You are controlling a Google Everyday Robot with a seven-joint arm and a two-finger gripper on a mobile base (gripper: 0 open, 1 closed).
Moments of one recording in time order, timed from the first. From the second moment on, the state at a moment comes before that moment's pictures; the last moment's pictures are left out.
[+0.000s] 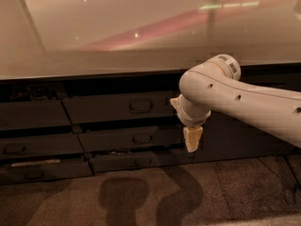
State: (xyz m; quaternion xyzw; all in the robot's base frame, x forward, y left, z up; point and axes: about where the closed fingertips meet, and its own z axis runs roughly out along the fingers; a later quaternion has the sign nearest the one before) arm 0.552 -0.121 0.709 -0.78 0.60 -0.10 0.13
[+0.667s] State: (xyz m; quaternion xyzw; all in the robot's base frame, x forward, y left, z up) arm 0.561 -0.128 0.709 -0.77 0.61 -0.11 0.12
